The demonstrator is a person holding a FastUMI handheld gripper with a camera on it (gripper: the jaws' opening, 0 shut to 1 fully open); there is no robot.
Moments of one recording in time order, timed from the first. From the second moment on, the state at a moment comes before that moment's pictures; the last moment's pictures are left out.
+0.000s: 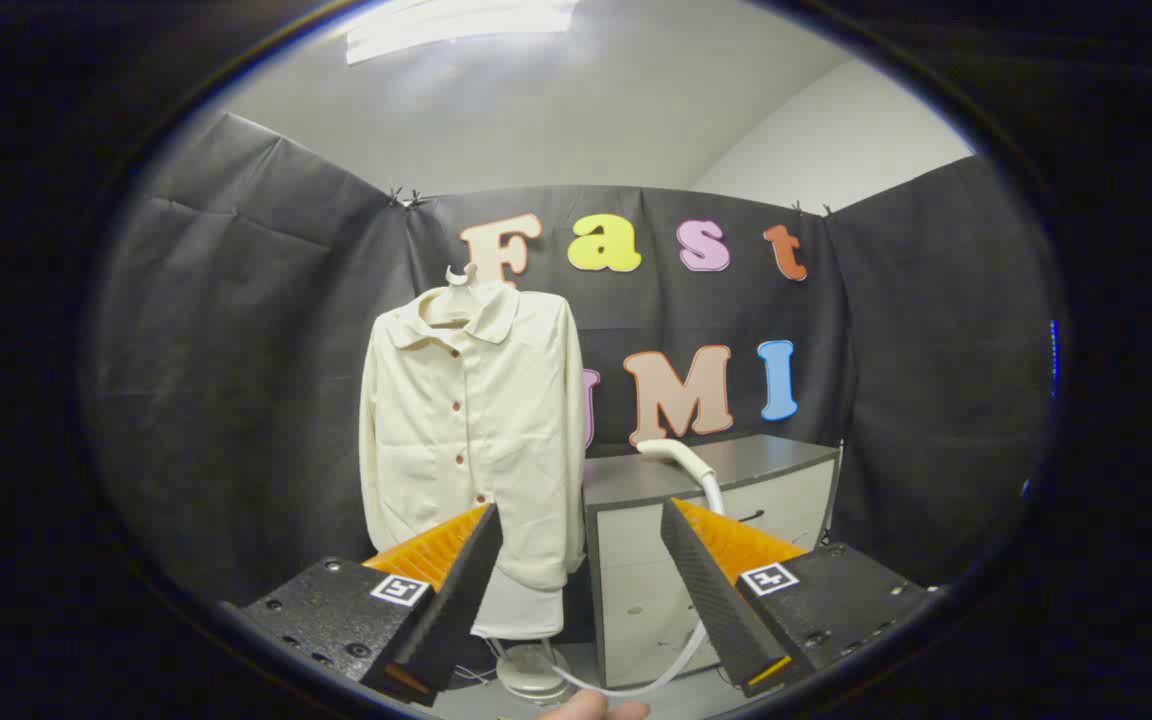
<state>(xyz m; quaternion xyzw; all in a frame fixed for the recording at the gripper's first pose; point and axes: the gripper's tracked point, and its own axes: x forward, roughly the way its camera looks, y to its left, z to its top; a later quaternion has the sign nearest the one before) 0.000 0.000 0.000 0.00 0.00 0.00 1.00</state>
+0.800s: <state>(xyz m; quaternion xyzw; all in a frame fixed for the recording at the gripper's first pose) -0.011 -0.023 -0.002 0.00 0.01 0.02 1.00</state>
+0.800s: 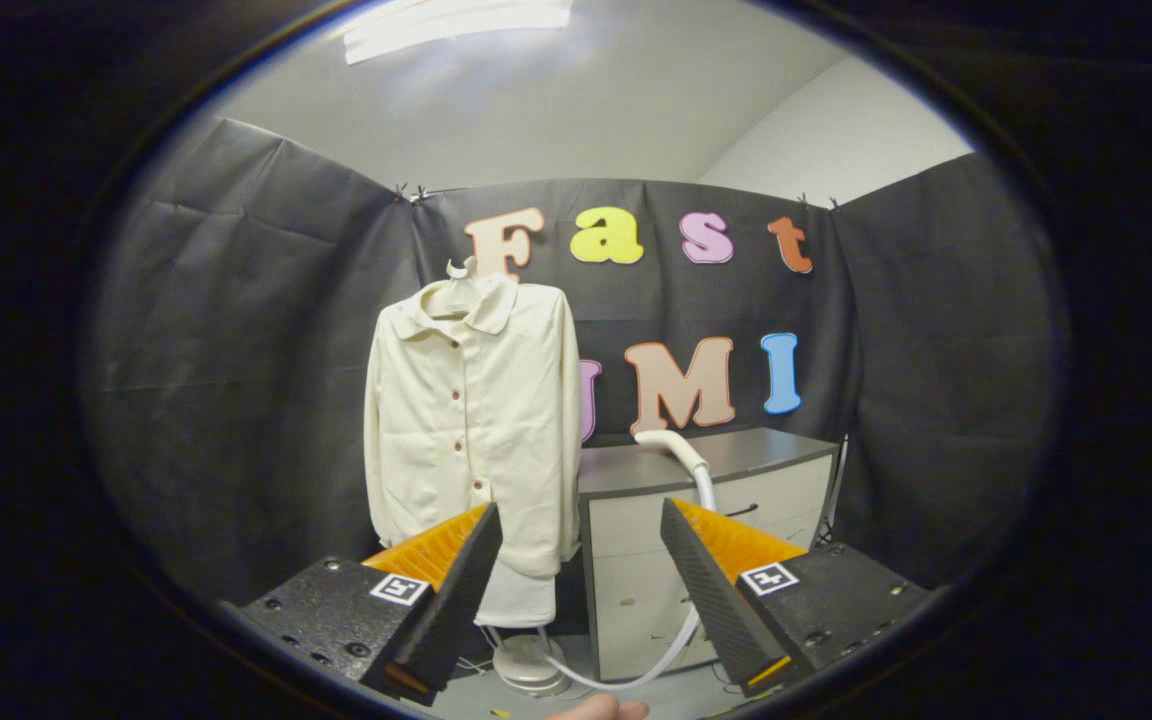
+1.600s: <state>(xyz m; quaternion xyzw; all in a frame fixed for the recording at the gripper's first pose) 0.132 -0.086 -0.010 -0.02 0.03 0.00 1.00</state>
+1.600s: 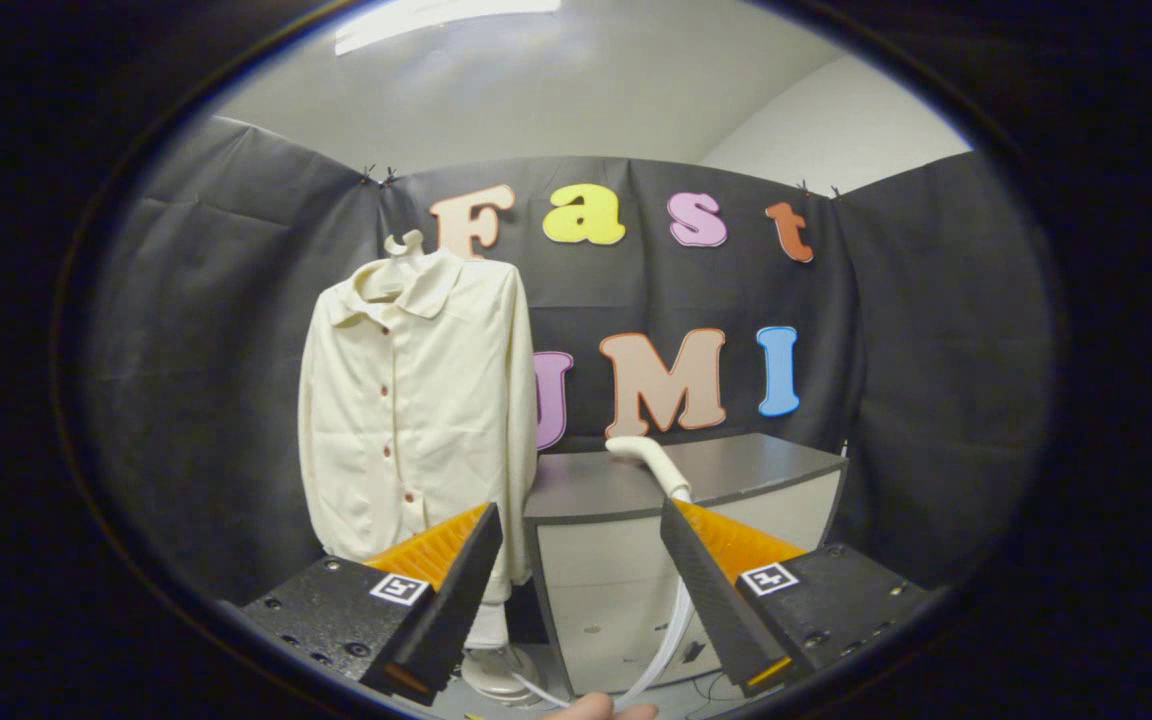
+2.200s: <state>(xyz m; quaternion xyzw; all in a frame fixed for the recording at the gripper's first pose) 0.340 -0.157 -0.069 -0.05 0.15 -0.03 0.99</state>
